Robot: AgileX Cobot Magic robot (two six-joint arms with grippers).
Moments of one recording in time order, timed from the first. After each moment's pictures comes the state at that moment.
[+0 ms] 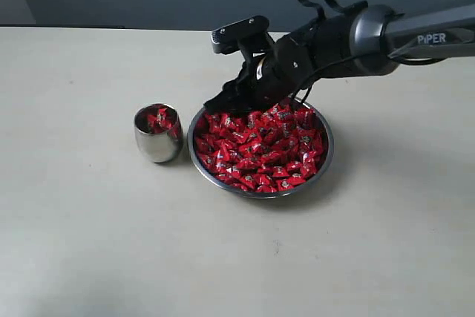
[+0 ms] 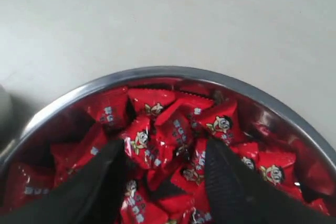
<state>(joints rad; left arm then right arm) 0.12 0.00 0.01 0.03 0.34 0.03 0.73 2.06 -1.32 -0.06 0.26 0.09</state>
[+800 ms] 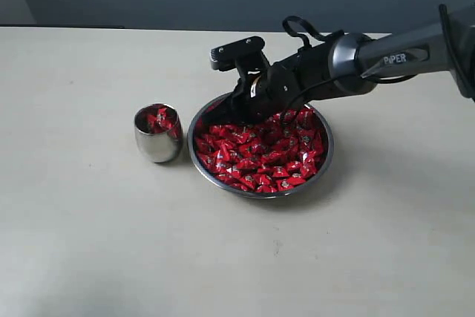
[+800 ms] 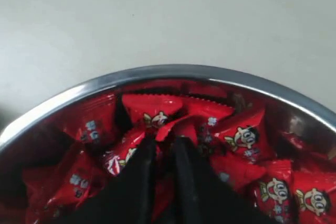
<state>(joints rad) 0.12 0.00 0.01 0.03 0.34 0.03 0.73 2.16 -1.32 -0.02 0.14 0.09</state>
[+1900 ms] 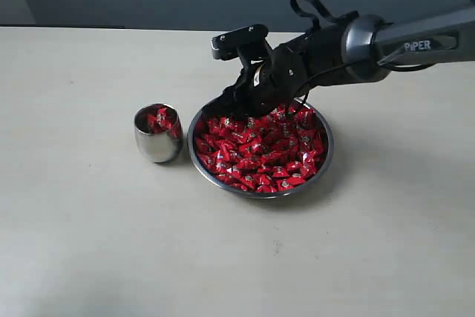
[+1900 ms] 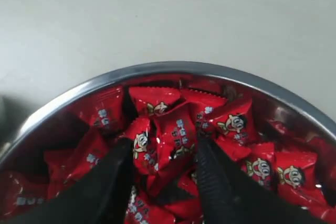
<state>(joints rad) 0.12 0.00 0.01 0.03 0.34 0.03 0.73 2.09 -1.32 -0.02 0.23 0.09</state>
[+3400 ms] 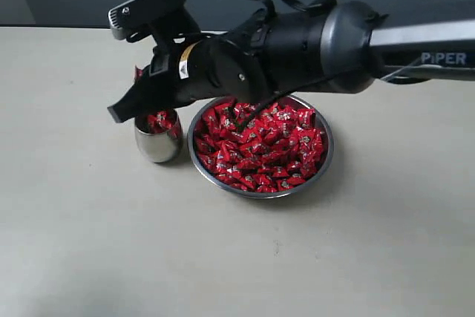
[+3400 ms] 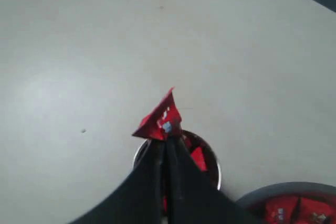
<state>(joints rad) 0.12 0.00 0.01 0.03 0.34 0.03 0.98 1.94 -1.34 -0.05 0.14 0.06</state>
